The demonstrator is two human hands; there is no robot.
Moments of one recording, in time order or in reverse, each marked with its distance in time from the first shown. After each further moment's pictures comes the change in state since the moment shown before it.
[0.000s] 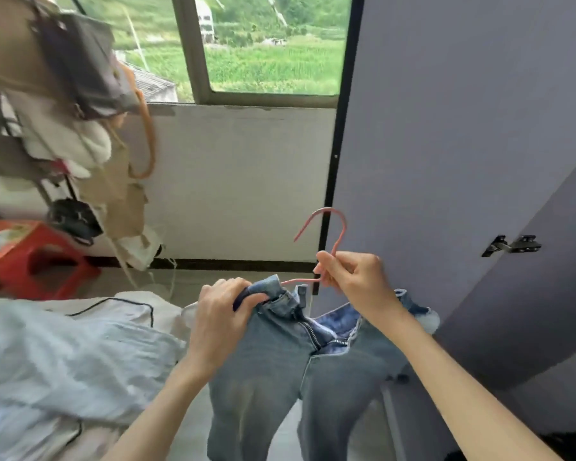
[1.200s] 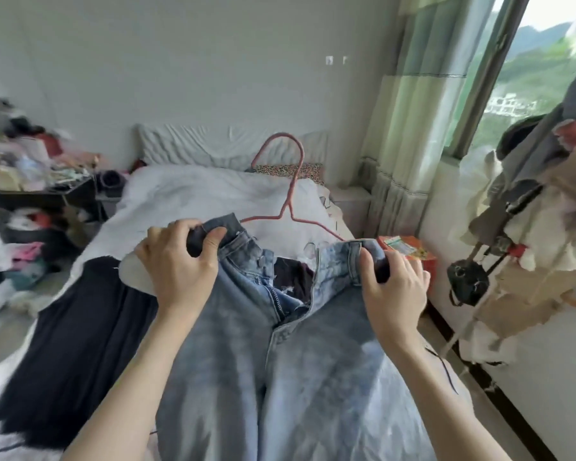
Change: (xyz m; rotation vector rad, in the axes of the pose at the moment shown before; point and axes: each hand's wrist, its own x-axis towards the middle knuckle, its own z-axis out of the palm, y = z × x) left_hand -0.251 0.001 -0.395 1.061 1.286 -0.775; right_hand -0.067 -0.272 0.359 0.245 -0.276 -0.733
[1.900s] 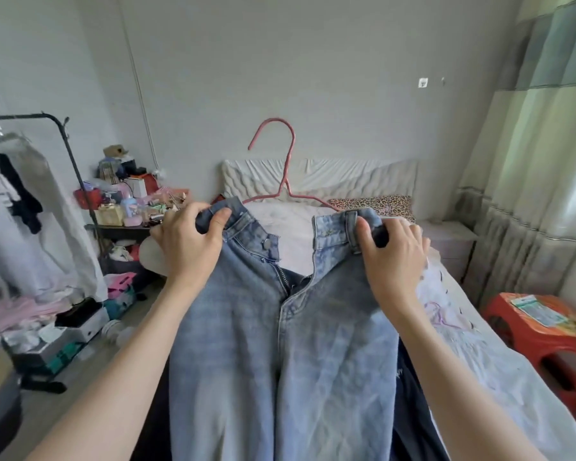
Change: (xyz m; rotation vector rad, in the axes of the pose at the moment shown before) left_hand 0.230 -0.216 0.061 0.132 0.069 -0.061; right_hand 0.118 -0.153 0.309 0.247 0.029 -0.123
